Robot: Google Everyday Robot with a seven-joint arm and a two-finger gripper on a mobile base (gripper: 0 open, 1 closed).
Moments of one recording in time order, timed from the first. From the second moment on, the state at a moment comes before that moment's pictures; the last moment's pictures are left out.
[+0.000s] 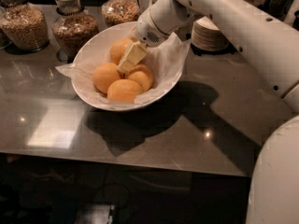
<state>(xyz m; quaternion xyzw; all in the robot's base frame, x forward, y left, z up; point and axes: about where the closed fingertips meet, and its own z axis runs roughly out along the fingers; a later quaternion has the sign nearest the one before) 0.674 0.066 0.893 -0.64 0.67 0.17 0.34</state>
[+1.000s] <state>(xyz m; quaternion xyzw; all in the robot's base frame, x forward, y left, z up) 0.704 0.051 0.899 -0.67 0.67 0.10 0.31</state>
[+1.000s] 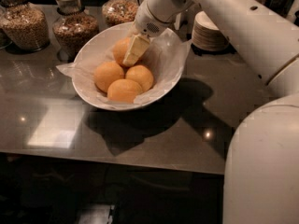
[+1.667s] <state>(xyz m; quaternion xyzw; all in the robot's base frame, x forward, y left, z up) 0.686 0.058 0.895 -0.67 0.66 0.12 0.31</state>
